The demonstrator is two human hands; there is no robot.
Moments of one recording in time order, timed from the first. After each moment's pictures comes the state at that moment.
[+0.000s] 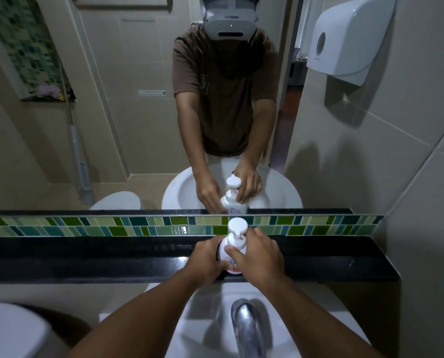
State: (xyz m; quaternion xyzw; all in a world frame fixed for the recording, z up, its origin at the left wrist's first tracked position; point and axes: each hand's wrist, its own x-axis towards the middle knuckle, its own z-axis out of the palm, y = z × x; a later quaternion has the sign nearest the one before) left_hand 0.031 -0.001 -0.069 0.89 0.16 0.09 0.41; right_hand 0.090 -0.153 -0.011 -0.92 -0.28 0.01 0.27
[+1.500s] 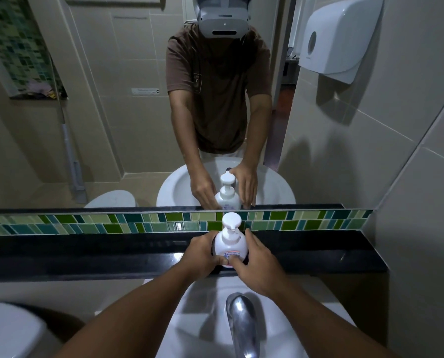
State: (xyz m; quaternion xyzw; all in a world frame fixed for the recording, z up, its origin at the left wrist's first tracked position) left_hand 0.033 -0.008 -0.061 0.90 0.17 0.08 0.40; right_hand 0.086 -0.187 -0.024 -0.88 -0.27 0.16 0.34
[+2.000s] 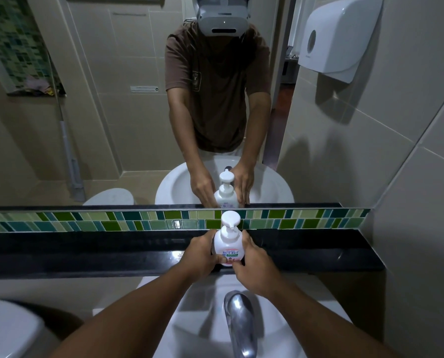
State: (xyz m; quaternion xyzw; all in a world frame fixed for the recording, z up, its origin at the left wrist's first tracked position) left_hand 0.031 -0.017 -0.061 0.89 0.19 0.07 0.41; right_hand 0.085 -0.186 -0.030 -0.89 -0.30 0.16 0.32
